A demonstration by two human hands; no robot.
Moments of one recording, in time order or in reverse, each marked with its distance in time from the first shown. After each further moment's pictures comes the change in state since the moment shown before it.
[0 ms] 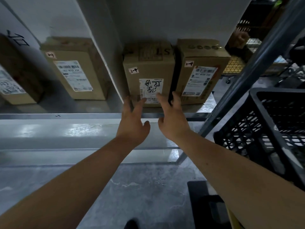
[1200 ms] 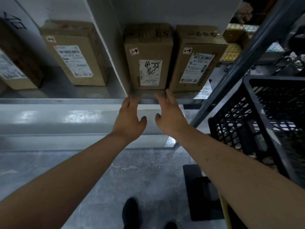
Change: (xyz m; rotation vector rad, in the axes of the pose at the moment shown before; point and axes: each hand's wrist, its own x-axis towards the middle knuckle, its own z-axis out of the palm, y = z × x) left_hand -0.044 0.009 -0.020 -0.009 -0.110 -0.087; right_hand -0.044 -0.019 -0.012 -0.020 -0.154 0.023
